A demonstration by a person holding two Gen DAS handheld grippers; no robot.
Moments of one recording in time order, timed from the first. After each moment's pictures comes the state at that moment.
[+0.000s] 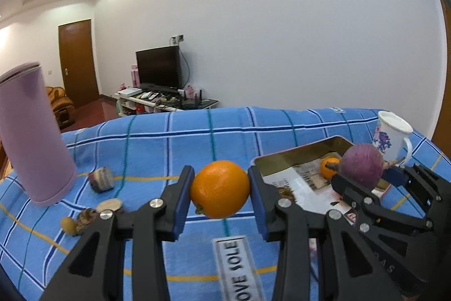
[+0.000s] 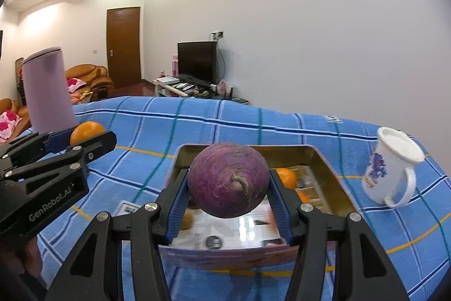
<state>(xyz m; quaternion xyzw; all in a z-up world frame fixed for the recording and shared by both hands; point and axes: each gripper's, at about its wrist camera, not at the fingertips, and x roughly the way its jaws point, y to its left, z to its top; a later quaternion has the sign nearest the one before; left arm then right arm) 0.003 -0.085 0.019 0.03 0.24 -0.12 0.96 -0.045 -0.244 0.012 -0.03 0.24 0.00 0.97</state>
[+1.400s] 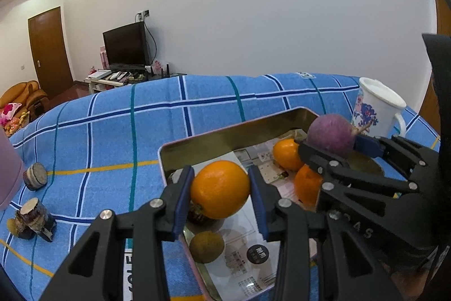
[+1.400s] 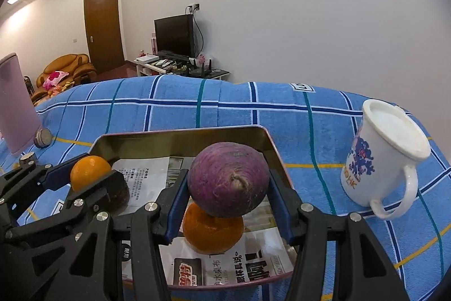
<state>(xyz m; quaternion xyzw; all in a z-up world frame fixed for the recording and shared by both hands) 0.036 -0.179 -0.008 0.06 0.31 -0.17 0.93 0.010 -0.329 -0.007 0.00 0.32 -0.02 0.95</state>
